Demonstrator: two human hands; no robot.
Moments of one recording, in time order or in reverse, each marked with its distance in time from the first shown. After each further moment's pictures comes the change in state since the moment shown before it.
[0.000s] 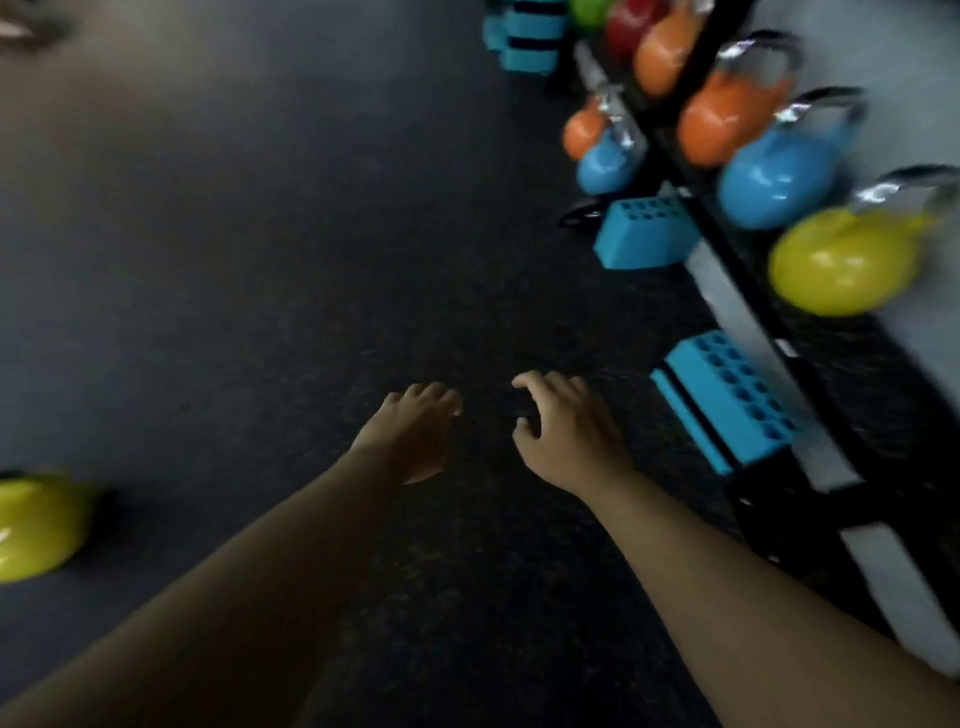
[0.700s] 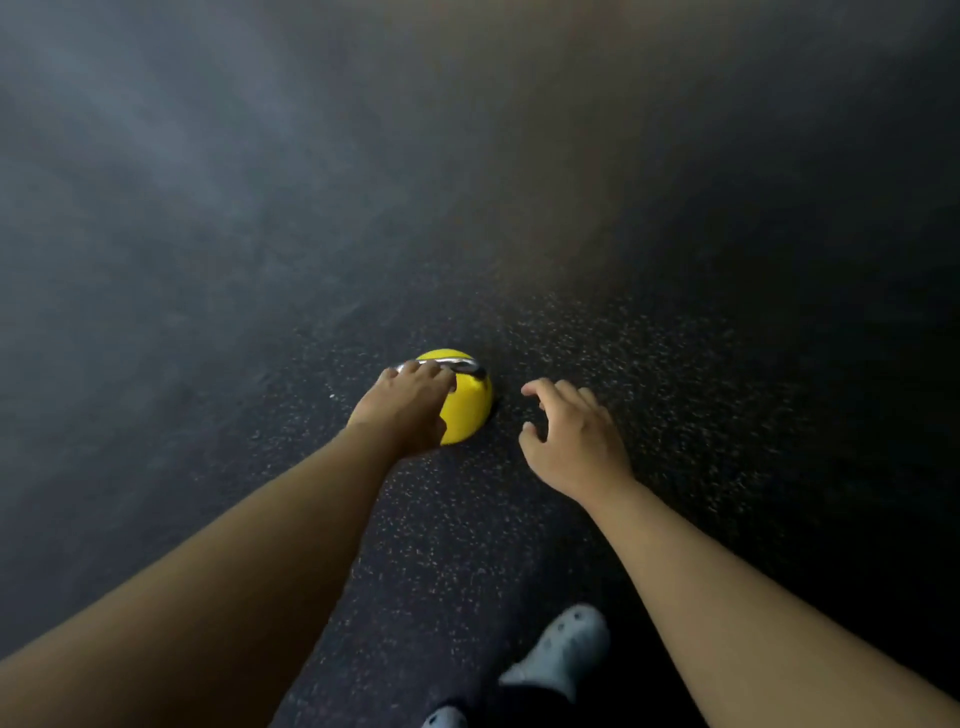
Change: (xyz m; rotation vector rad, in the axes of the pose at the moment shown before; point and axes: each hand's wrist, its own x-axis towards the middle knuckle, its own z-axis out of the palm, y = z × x) left_hand -0.335 -0.556 -0.025 -0.079 0.018 -0.828; right_hand 0.175 -0.567 0.302 0.029 -0.396 -0.638
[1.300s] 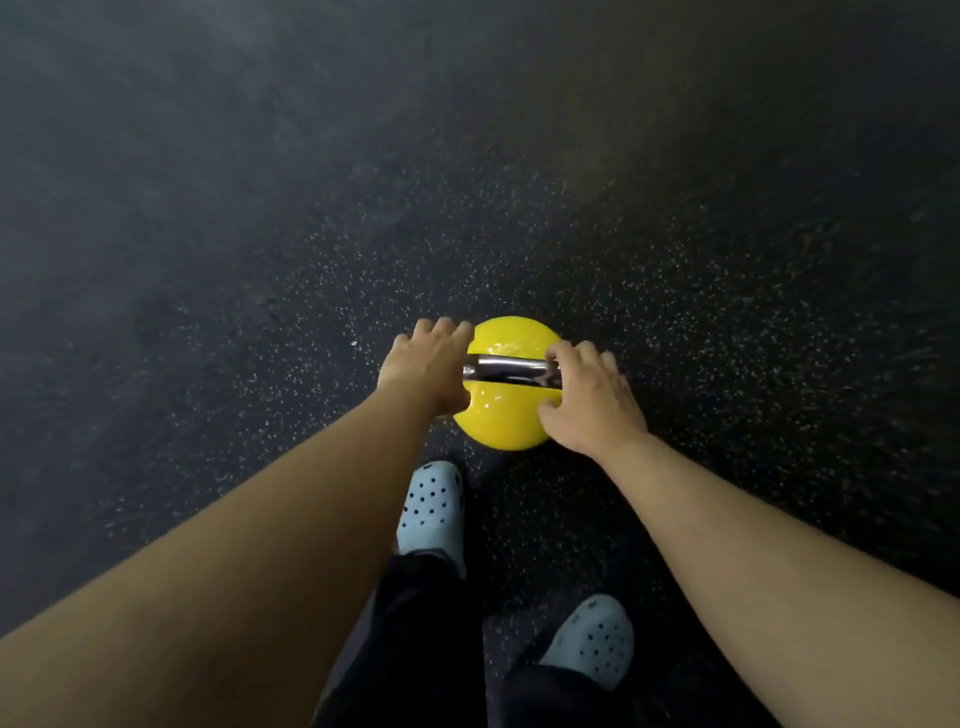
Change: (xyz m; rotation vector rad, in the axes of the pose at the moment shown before) left_hand 0.168 -0.146 0.151 -0.183 -0.186 -0.238; right_hand 0.213 0.018 0.203 -0.122 -0.357 0.004
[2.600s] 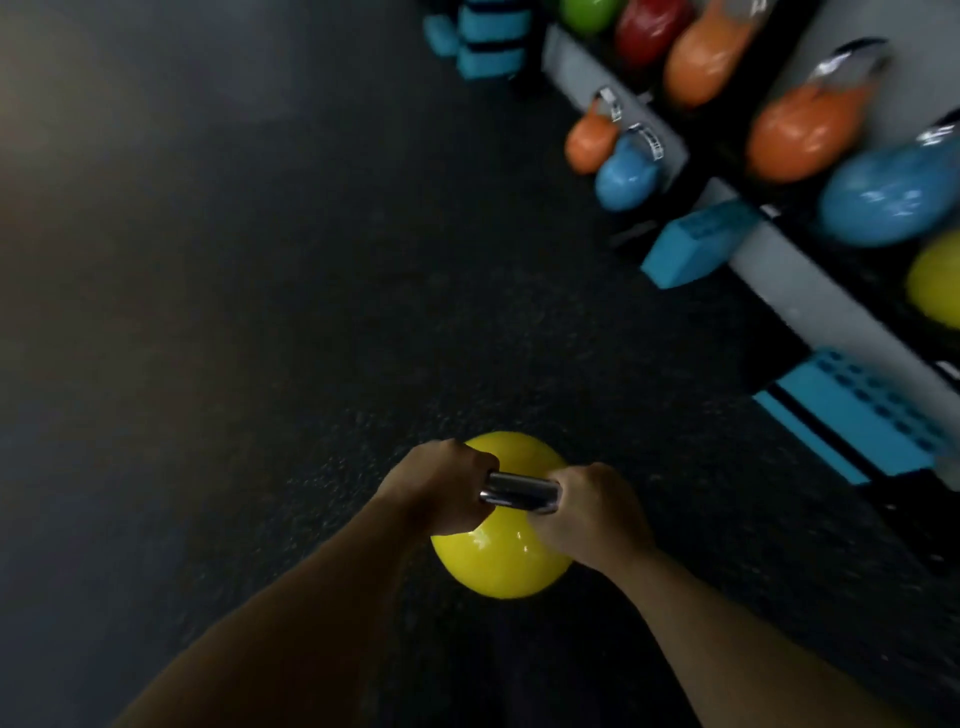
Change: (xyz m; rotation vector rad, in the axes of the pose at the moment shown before) left_hand -0.174 0.659 -0.124 0.556 -0.134 1.419; right_hand -0.484 0.319 -0.213 0.525 0.631 1.014
